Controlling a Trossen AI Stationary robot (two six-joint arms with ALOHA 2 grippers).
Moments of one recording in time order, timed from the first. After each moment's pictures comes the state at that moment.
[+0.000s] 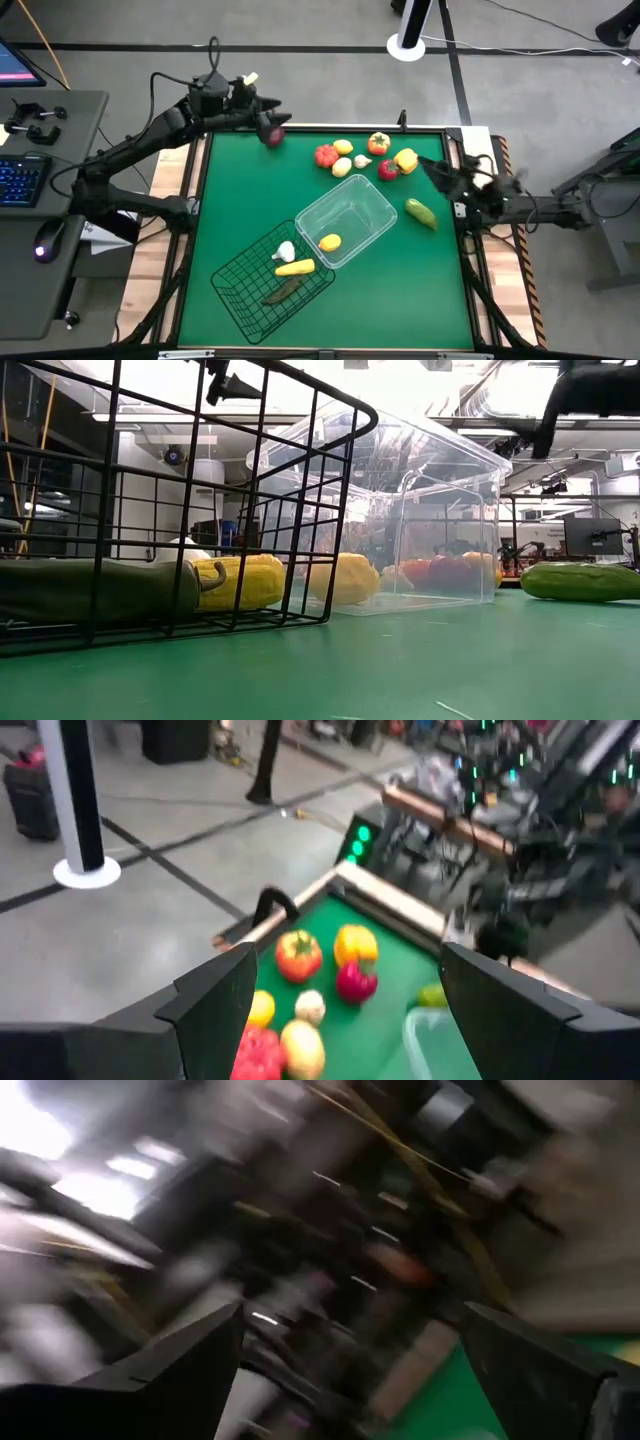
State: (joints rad) left arm 0.57 1.19 1.28 -0.35 0.11 -0.25; right arm -0.06 0.23 0.20 0.34 0.42 0.71
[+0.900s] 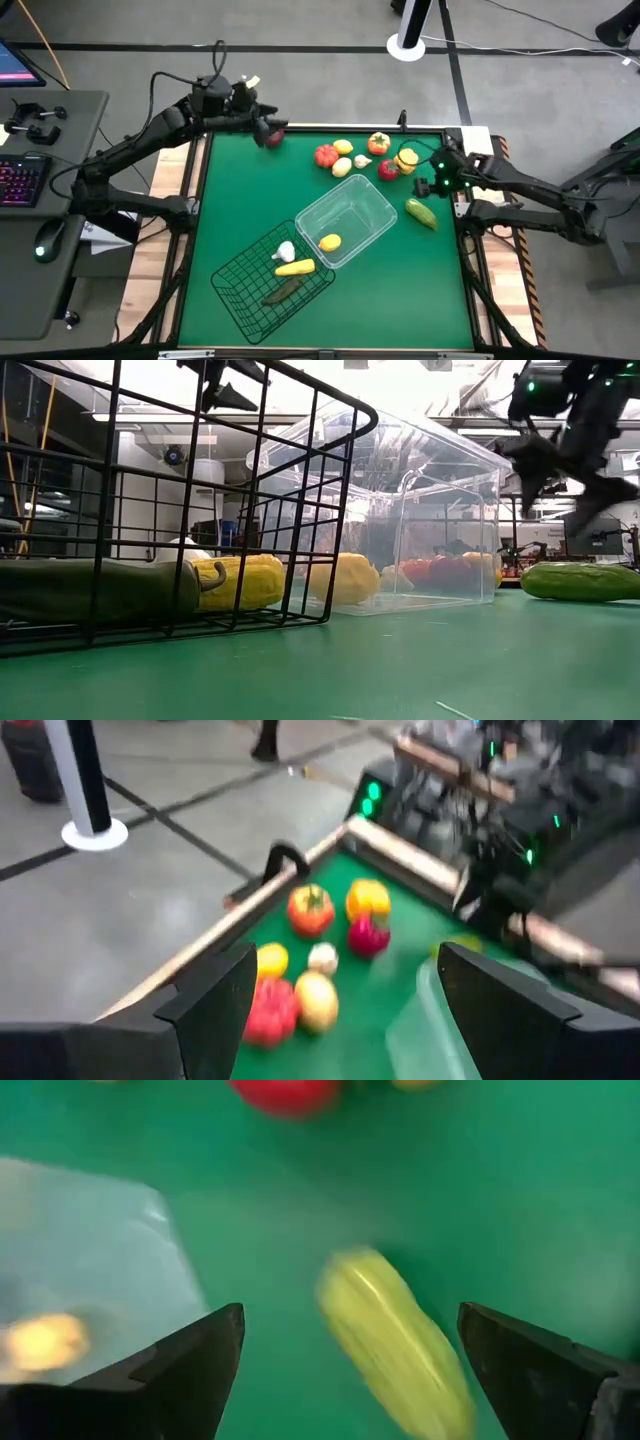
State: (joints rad) left arm 0.58 1.18 1.28 -0.50 0.14 -0.19; right arm -0.54 0.79 0.64 -1.03 -0.10 0.88
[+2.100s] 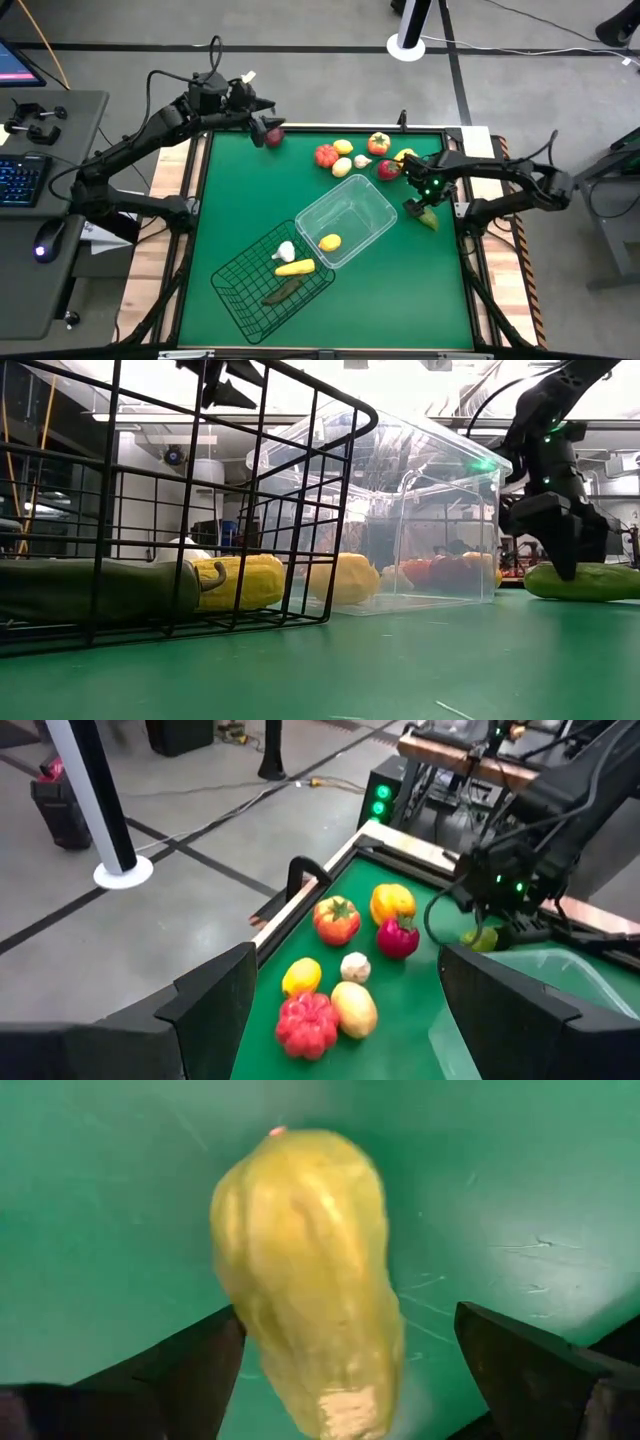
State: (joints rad) left arm 0.62 1.18 1.28 -0.47 0.14 -0.05; right arm -0.54 1.30 0.64 -1.02 -0.18 0.44
